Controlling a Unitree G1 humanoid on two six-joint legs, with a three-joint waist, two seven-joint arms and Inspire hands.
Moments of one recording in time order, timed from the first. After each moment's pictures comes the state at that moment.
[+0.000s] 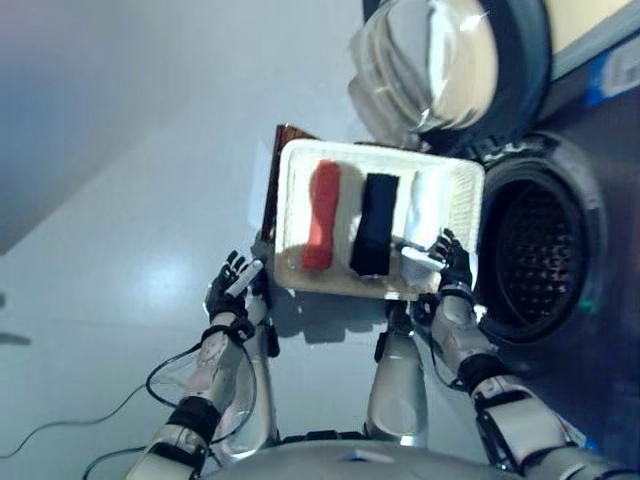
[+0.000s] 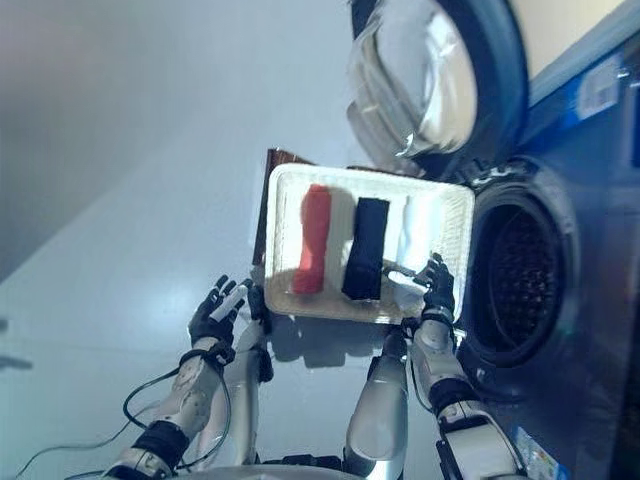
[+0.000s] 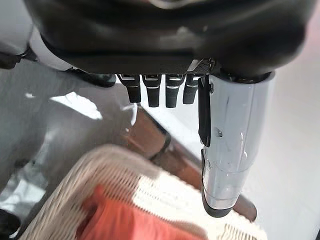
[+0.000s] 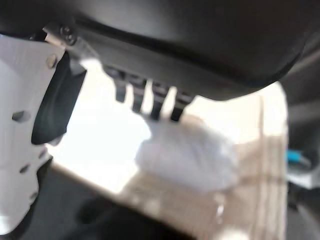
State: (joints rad) left arm -0.13 0.19 -0.25 0.61 -0.78 -0.25 0.20; right arm -0.39 -0.30 0.16 0.91 0.38 -0.22 -0.44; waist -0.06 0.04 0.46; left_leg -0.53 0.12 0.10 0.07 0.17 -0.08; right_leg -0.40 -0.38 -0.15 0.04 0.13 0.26
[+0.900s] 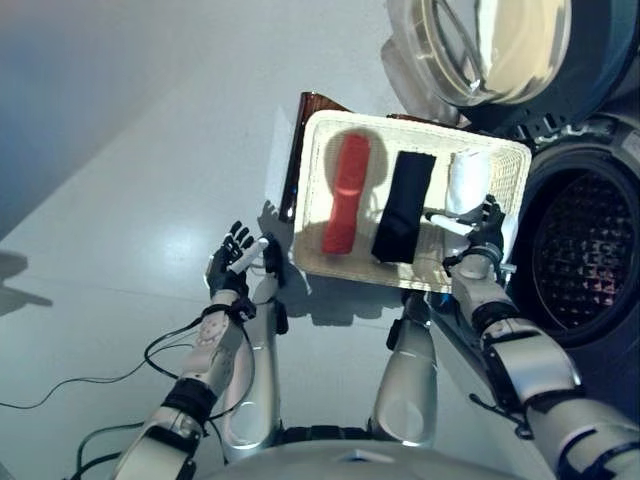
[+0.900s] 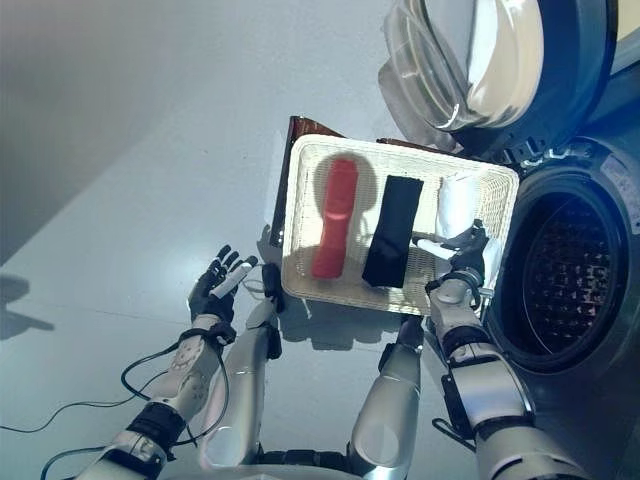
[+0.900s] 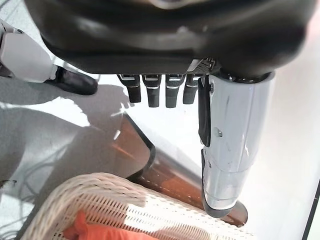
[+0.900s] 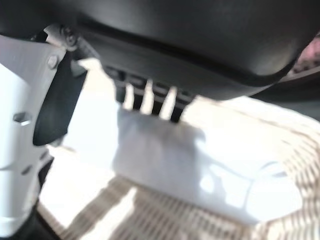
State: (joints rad) left arm -0.17 0.22 -0.30 0.54 -0.76 -0.27 0.21; right arm -0.73 -0.44 0.13 1.30 0.22 -0.15 -0.55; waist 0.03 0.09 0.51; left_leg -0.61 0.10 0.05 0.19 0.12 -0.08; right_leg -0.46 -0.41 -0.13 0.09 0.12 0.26
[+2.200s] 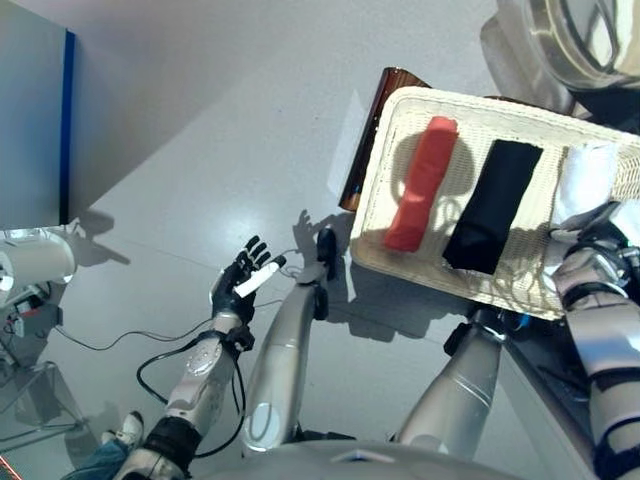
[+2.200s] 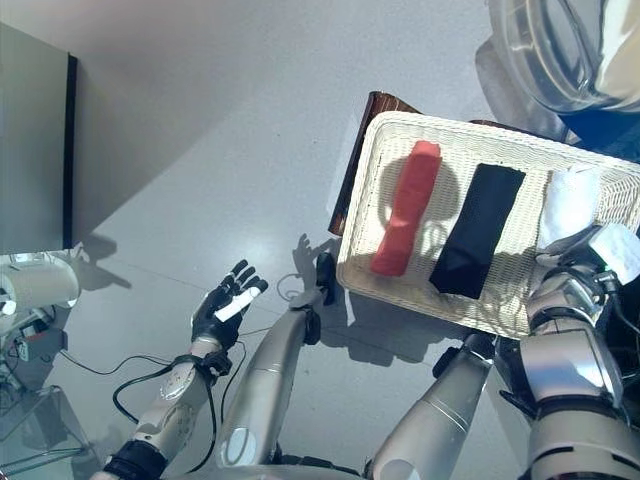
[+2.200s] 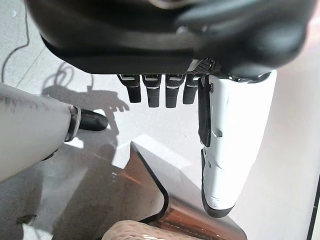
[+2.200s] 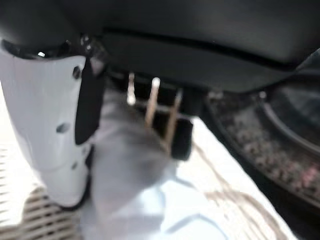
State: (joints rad) left arm 0.01 0.29 -0.34 0.32 -0.74 -0.22 0.08; right arm -0.85 -0.75 0.21 1.53 -0.29 0.09 -0.52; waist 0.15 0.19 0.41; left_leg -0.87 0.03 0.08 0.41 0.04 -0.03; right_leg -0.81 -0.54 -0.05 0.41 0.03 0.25
